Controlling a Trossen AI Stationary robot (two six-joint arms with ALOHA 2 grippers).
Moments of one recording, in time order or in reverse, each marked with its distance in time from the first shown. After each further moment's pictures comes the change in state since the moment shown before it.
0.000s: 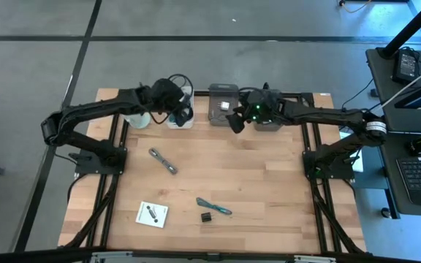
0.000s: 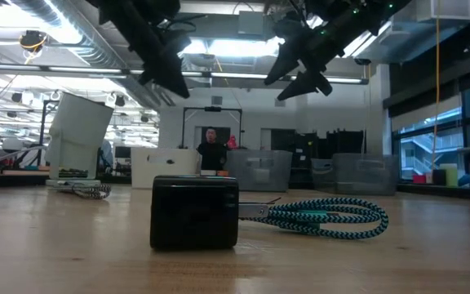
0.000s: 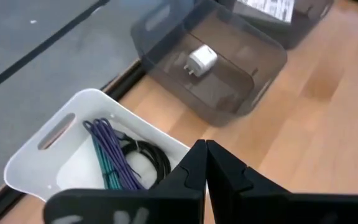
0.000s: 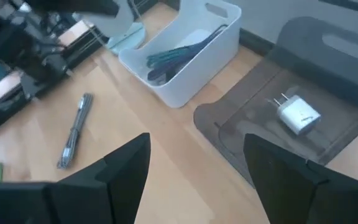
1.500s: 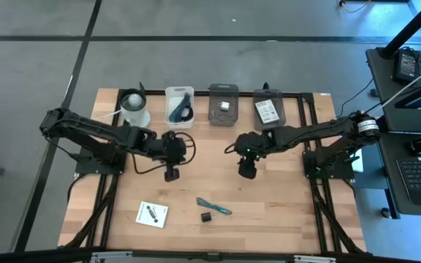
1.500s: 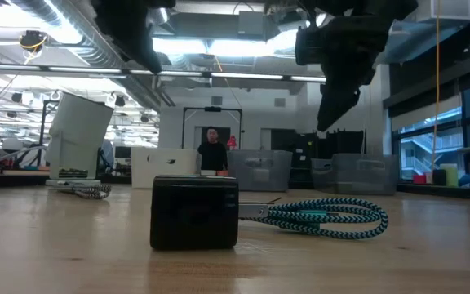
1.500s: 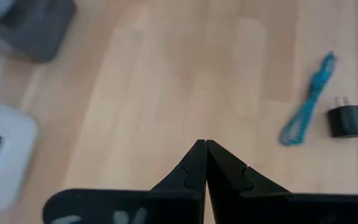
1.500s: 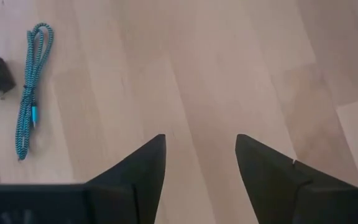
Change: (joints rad) left arm -0.653 -0.013 -0.010 -0.205 -0.092 -0.194; right arm 0.362 0.089 -0.008 -0.382 -0.068 -0.114
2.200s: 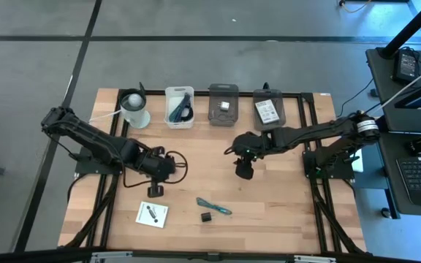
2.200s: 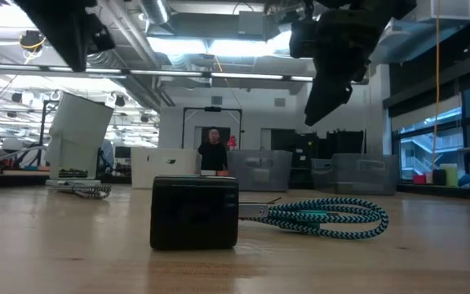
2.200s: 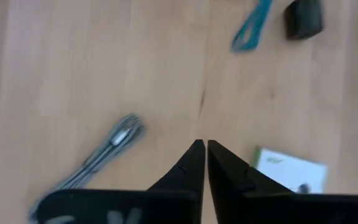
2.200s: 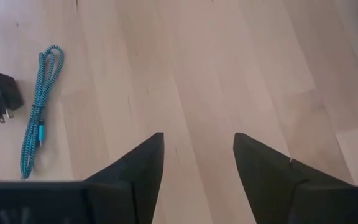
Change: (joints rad) left arm -0.207 0.001 0.000 -0.208 0.084 -0.152; right arm 0.014 0.005 0.000 0.079 0.029 -0.004
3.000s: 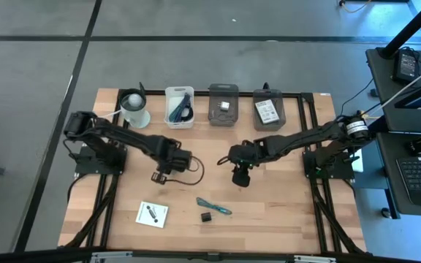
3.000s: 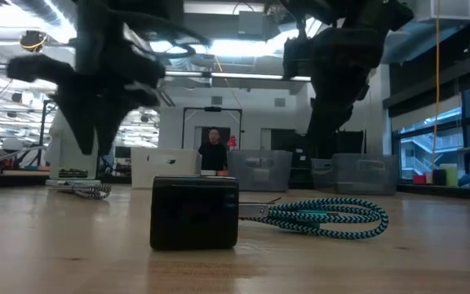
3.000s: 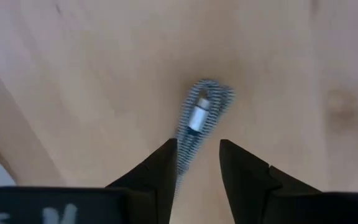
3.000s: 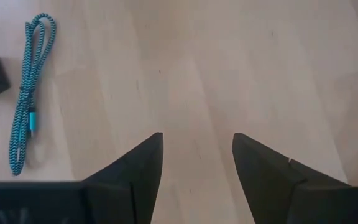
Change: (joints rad) left arm 0.233 0.302 0.000 -0.079 -0.002 0.664; right arm 0.056 0.115 0.000 0.041 -0.005 0.057
